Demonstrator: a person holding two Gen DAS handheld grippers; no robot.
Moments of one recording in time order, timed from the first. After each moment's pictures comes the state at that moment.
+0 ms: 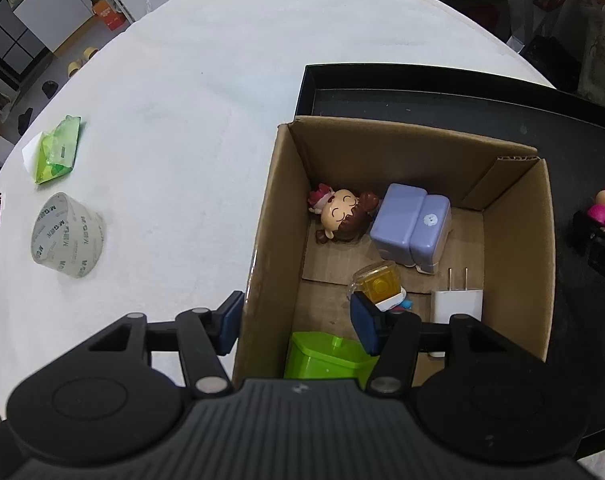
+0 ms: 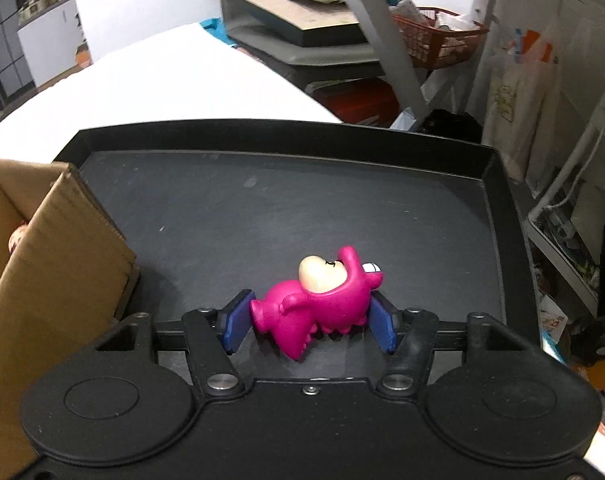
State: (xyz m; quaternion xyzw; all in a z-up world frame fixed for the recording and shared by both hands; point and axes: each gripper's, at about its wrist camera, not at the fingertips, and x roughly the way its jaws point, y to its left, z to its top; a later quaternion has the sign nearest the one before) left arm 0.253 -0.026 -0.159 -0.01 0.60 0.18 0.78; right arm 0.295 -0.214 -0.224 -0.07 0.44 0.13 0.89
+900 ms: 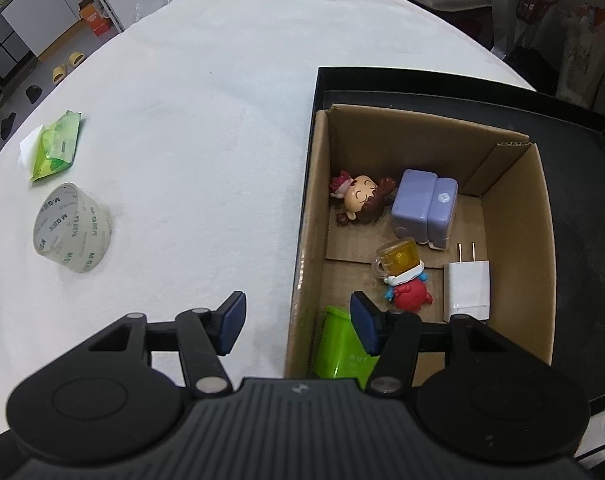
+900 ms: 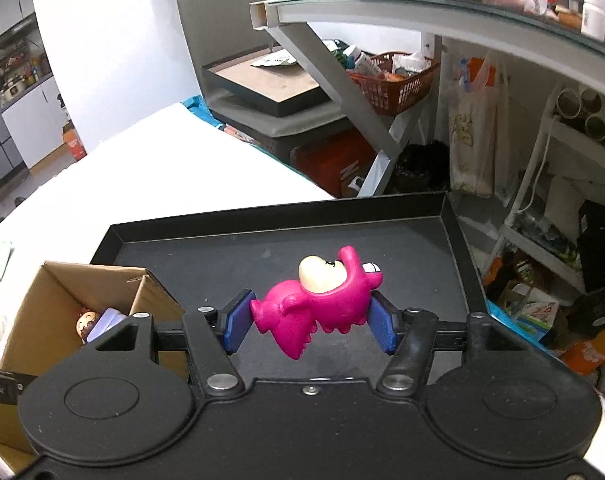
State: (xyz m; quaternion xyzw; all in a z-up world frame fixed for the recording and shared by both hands) left arm 0.216 0.004 -0.146 -0.03 0.58 0.14 0.80; right arm 0.262 -0.223 -0.159 0.02 0.39 0.10 0.92
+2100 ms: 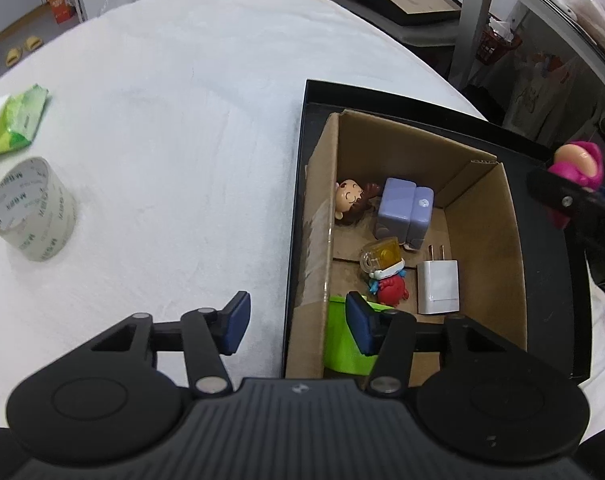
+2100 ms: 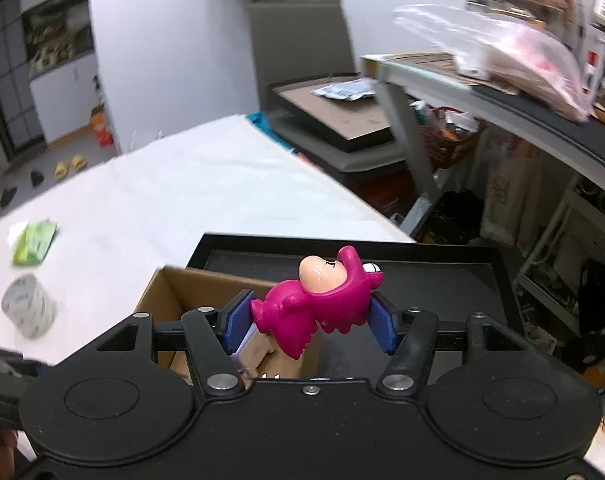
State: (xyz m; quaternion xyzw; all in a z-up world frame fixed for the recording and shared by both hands) left arm 0.184 0.054 -0.151 -0.12 0.54 0.05 0.83; right arm 0.206 -0.116 -0.101 -0.05 0.36 0.12 0.92
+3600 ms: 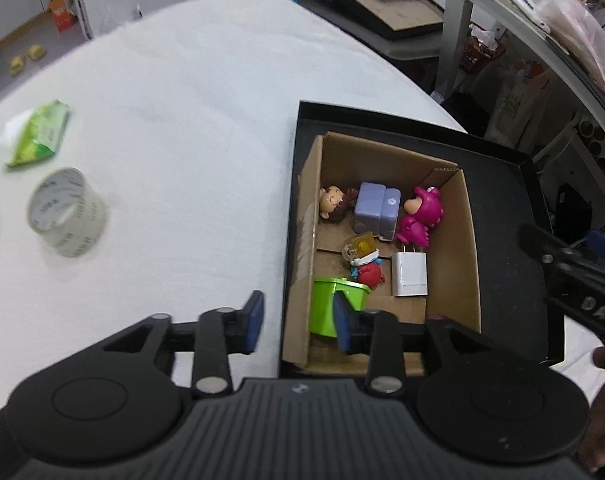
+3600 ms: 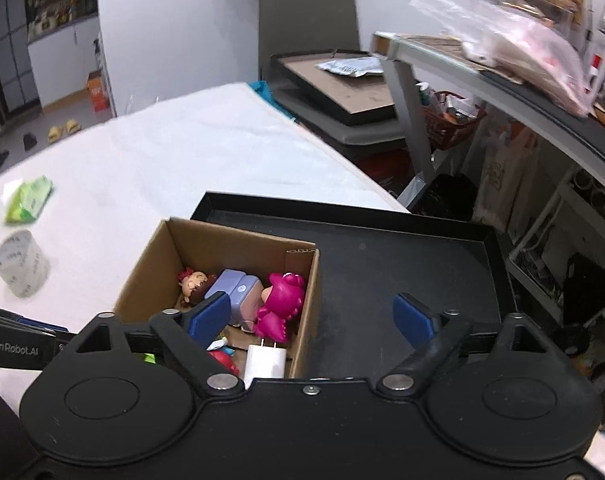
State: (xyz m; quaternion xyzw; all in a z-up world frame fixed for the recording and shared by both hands) left arm 0.151 0.047 -0.090 -0.11 0.53 0.05 0.84; right arm 0.180 -0.107 -0.102 -0.08 0.38 0.11 0.92
